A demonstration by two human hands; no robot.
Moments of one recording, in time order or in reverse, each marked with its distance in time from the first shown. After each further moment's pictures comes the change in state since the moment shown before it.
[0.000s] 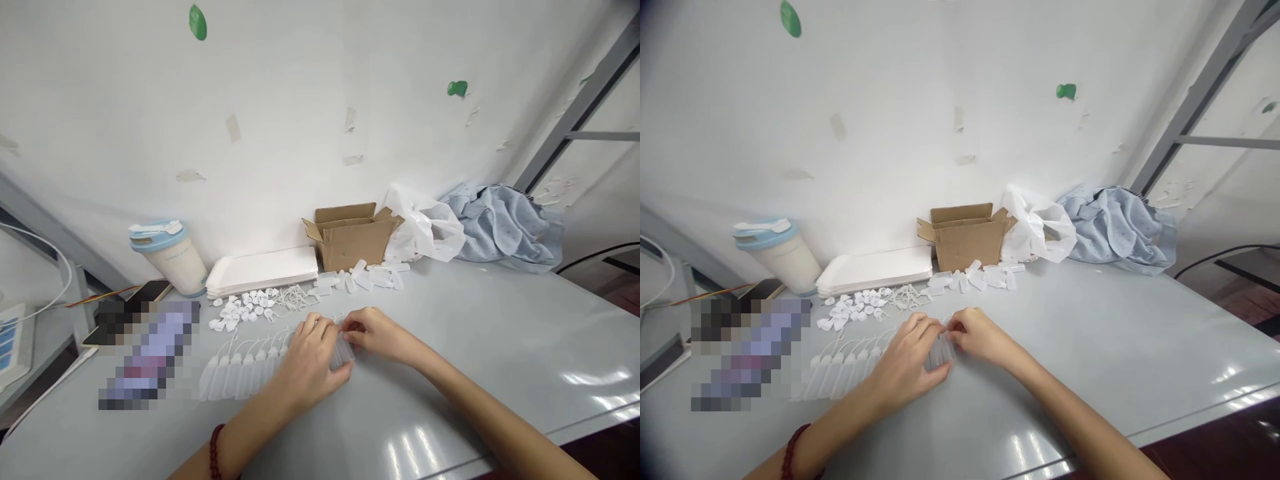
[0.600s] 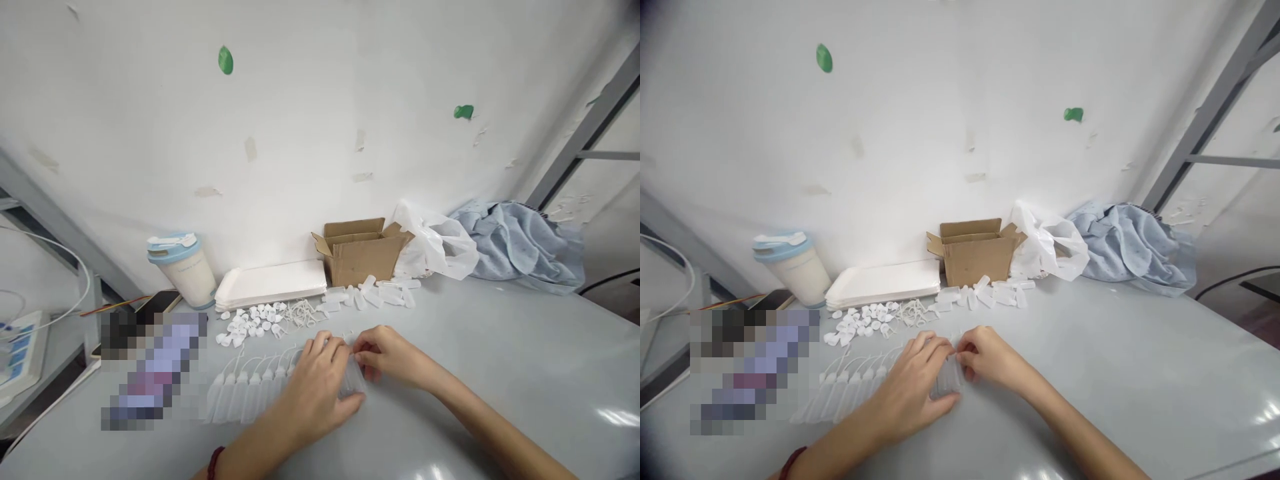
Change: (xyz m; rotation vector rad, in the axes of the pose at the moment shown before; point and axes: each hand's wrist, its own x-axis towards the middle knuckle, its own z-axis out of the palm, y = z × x) left_hand -0.004 -0.001 -0.006 0.014 -0.023 0.044; right_hand 0.002 0.006 0.001 0.061 -0.021 -0.016
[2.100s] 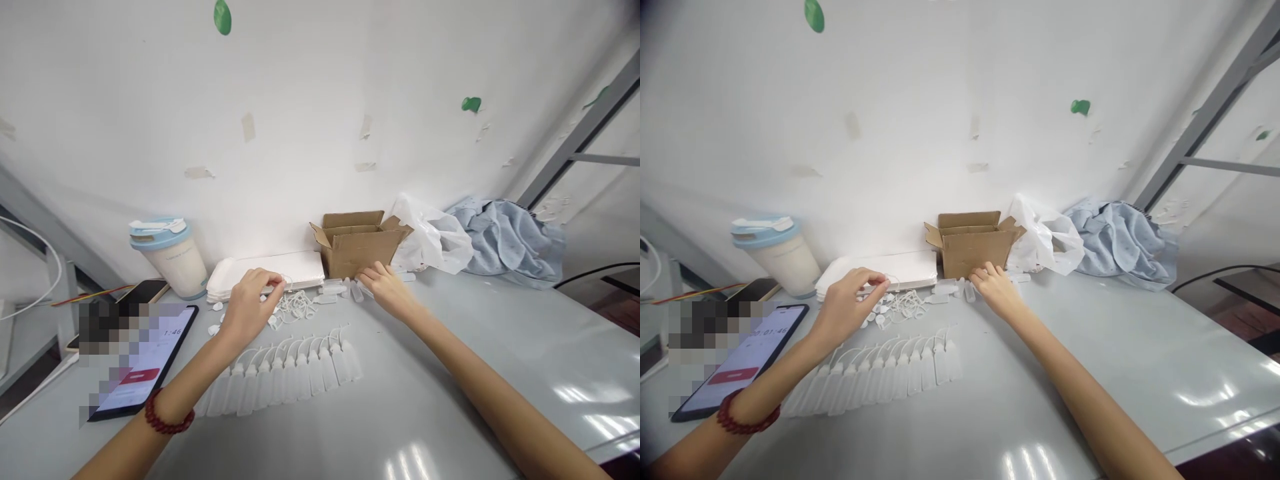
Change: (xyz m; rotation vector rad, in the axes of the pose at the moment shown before) left_hand 0.017 -0.087 -0.069 -0.198 0.473 -0.297; right_hand 0.058 0.029 -0.059 -1.294 0.409 -0.383
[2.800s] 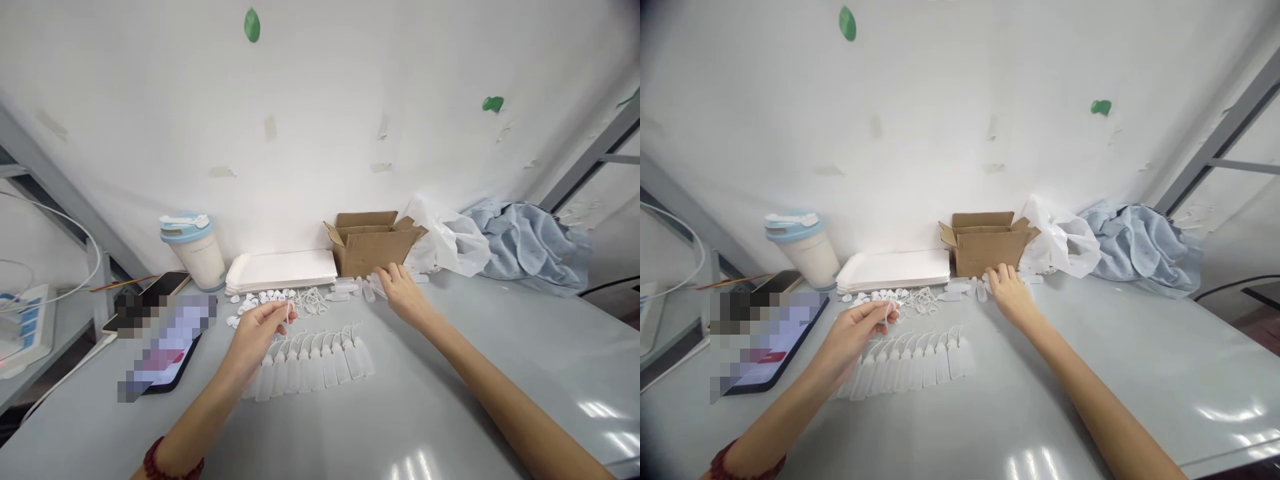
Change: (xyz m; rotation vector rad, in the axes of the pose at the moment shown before) left_hand -0.050 0.006 -0.002 -0.615 -0.102 -0.647; right_hand -0.008 -0.012 0.005 0.135 0.135 0.168
